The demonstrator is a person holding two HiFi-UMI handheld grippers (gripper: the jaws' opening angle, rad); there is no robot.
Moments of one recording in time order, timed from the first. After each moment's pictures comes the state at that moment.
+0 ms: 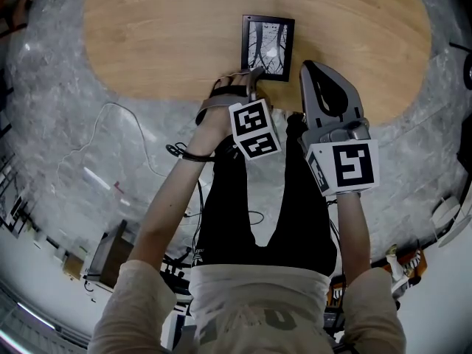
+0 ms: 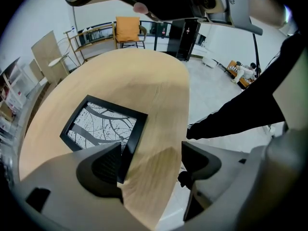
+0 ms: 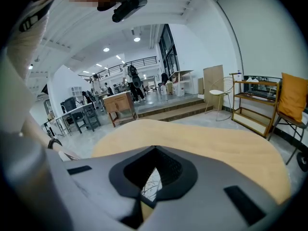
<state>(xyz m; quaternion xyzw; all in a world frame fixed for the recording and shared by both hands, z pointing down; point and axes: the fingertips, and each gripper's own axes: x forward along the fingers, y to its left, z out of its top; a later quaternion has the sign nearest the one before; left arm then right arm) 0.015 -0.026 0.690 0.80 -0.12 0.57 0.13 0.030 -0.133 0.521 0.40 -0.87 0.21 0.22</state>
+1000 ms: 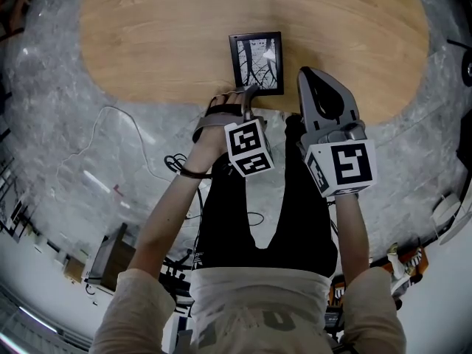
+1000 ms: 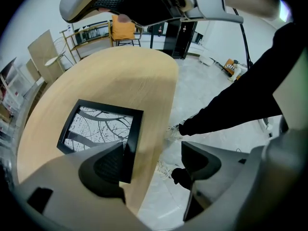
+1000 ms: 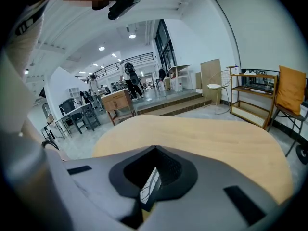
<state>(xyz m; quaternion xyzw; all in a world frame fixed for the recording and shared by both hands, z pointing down) 0.013 0.016 0.693 0.80 -0.10 0.58 0.13 0.039 -0.120 0.540 0.41 -0.85 0.24 0.22</state>
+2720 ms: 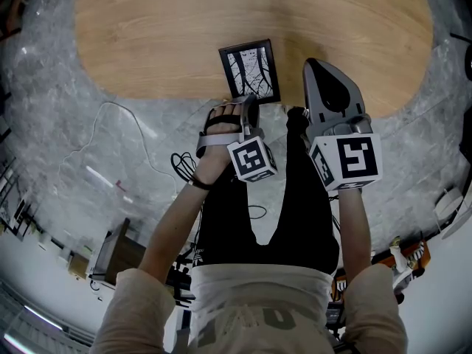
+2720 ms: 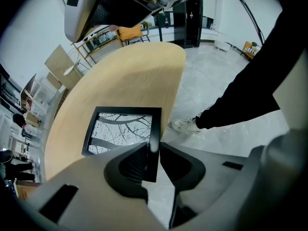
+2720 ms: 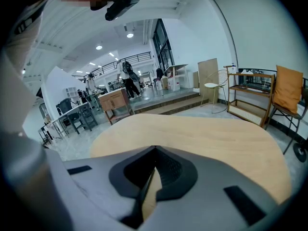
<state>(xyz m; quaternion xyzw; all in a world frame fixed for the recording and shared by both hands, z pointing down) -0.007 0.021 0.698 0.76 -0.21 0.62 0.06 0.047 -0.126 0.551 0.42 -0.84 0.25 0.23</state>
